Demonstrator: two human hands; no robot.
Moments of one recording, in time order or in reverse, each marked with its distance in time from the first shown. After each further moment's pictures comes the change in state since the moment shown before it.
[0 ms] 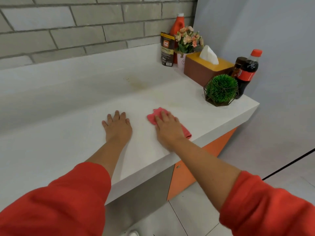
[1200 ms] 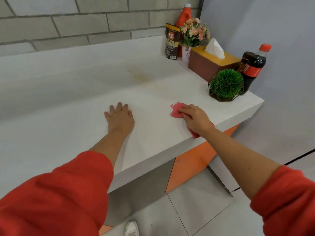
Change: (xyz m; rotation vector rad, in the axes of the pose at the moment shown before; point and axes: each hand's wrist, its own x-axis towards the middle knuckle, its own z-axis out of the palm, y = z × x) left_hand -0.001 -0.001 -0.001 -0.034 0.001 0.008; right_hand -0.007 0.079 -0.010 0.385 0.150 -0.027
